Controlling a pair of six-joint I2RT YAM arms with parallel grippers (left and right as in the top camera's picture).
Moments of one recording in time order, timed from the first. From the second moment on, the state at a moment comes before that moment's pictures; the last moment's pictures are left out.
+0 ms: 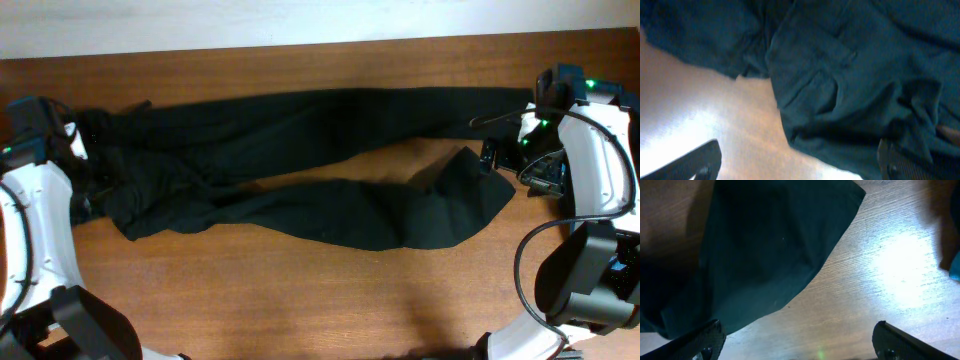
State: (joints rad) left arm 0.39 1.69 1.49 -1.04 -0.06 -0.05; right arm -0.26 1.83 1.63 -1.42 -0.07 0.13
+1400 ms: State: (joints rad) left arm 0.42 1.91 1.47 -0.83 0.07 0.28; right arm -0.26 1.83 1.41 -1.20 0.03 0.19
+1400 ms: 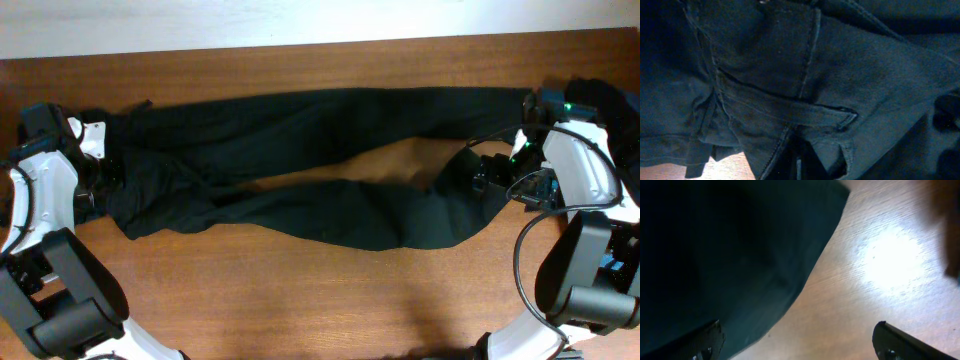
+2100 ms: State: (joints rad) left arm 0.42 1.91 1.47 -0.84 0.07 0.28; right arm -0.28 1.83 1.48 -1.09 -0.18 0.15
